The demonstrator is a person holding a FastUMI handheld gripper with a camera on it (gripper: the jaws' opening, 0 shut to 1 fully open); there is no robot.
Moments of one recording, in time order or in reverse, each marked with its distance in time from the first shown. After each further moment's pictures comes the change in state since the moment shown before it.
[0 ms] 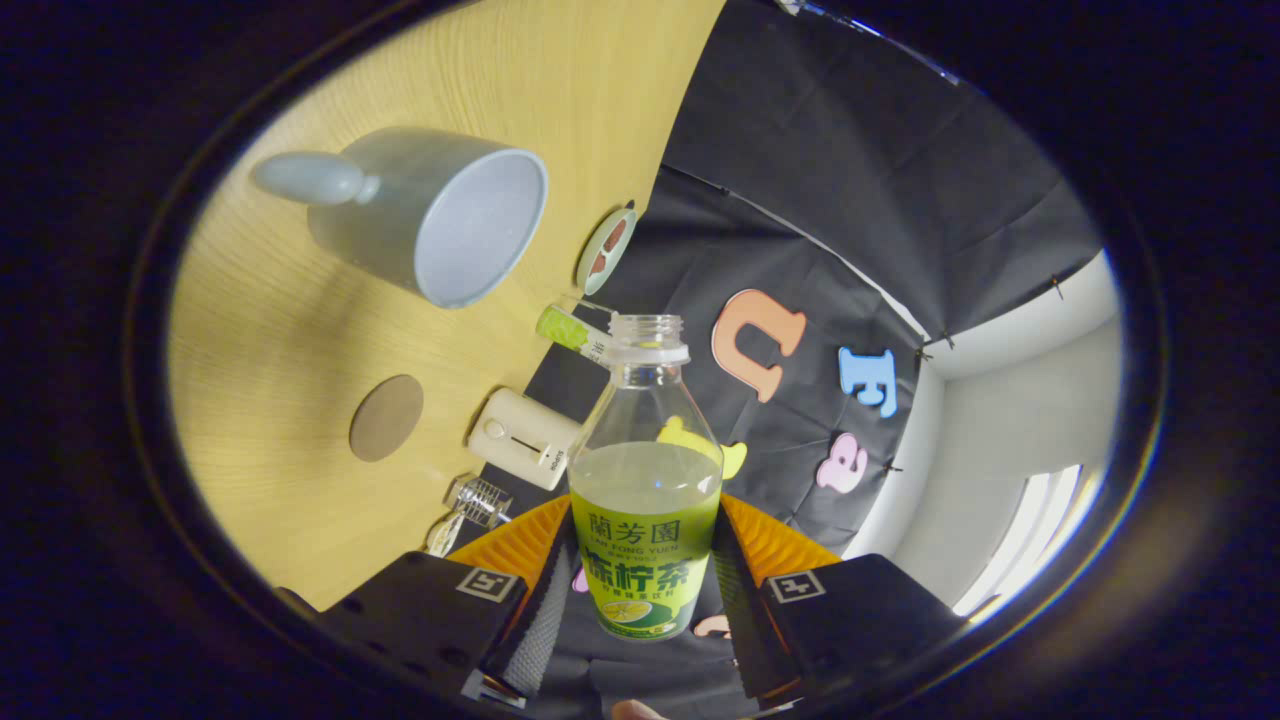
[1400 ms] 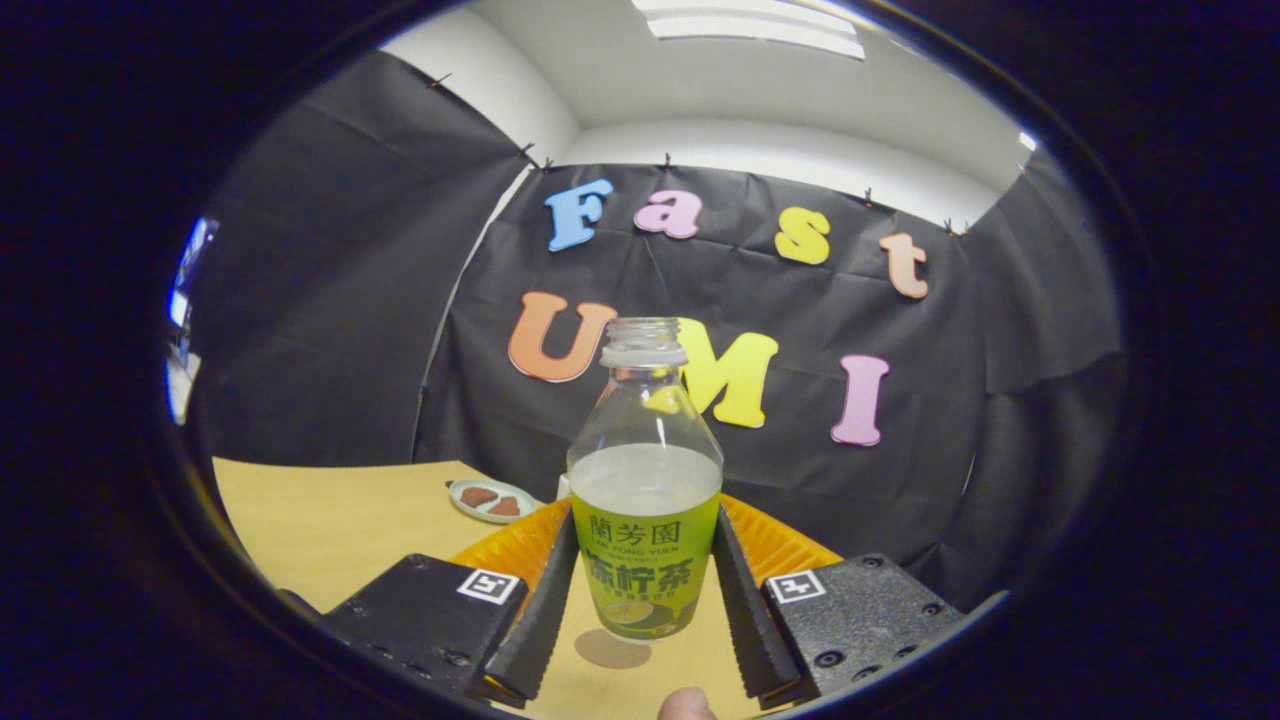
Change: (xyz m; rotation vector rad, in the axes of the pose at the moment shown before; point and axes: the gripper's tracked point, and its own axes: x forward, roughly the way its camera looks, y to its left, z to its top) arm -0.021 -0.064 -0.066 1.835 -0.035 0.213
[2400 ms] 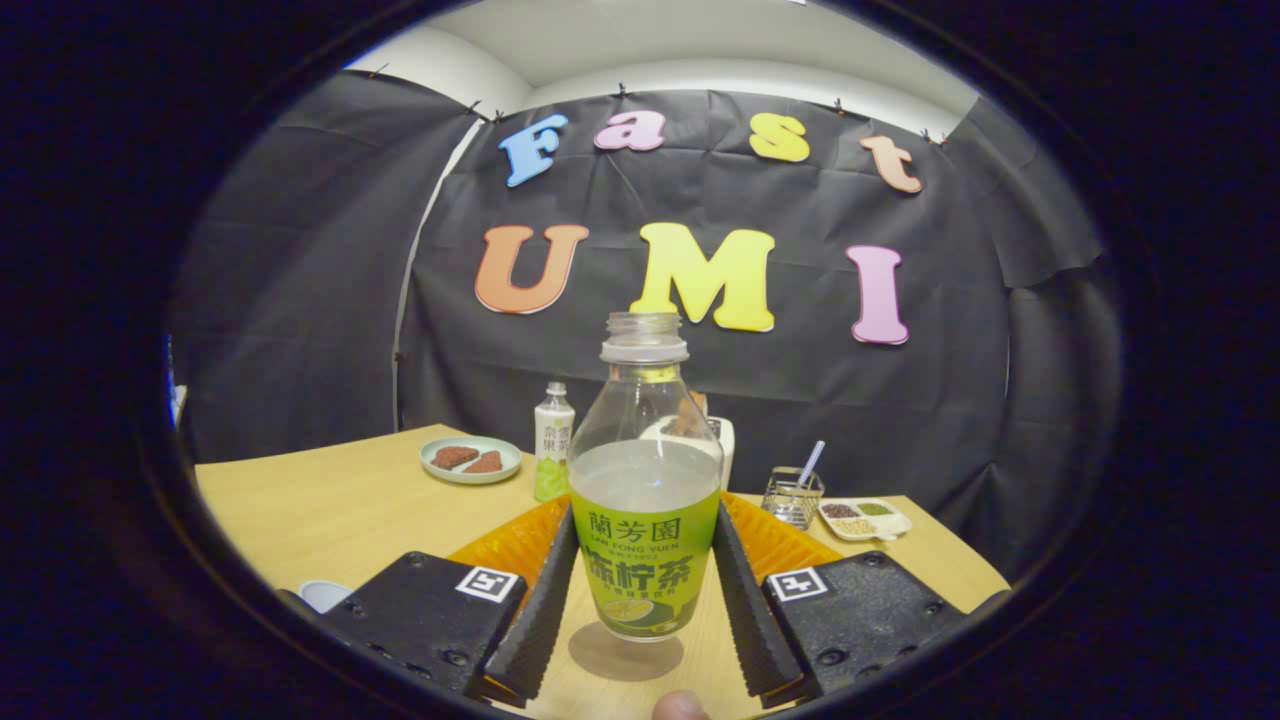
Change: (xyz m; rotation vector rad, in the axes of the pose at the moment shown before) arm 0.125 -0.006 -0.138 0.079 0.188 0.010
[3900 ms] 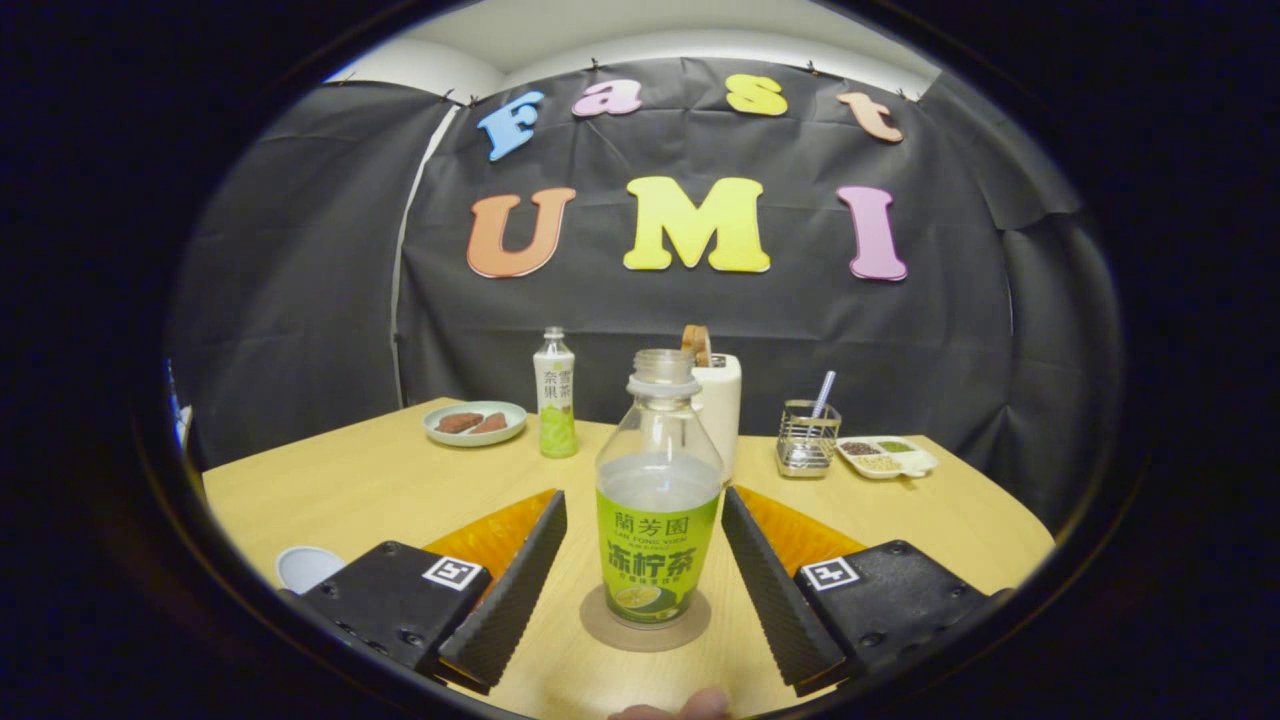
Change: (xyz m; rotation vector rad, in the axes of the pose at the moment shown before) arm -0.013 0.002 -0.039 0.083 0.072 0.006
